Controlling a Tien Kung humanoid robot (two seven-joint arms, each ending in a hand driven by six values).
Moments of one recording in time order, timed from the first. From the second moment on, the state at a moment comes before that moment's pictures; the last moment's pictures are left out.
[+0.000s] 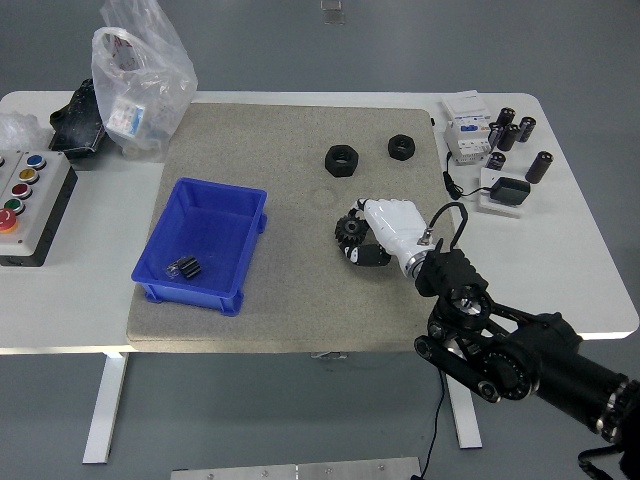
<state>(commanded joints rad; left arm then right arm) -0.06 0.11 -1.77 -0.18 1.58 -0.09 0.28 0.62 -0.12 0.55 1.01 -2.05 -0.32 -0.32</state>
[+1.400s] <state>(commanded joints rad) -0.06 0.12 -1.74 -0.18 1.55 -0.09 0.30 0.79 0.00 0.25 1.11 -1.87 -0.37 -0.18</state>
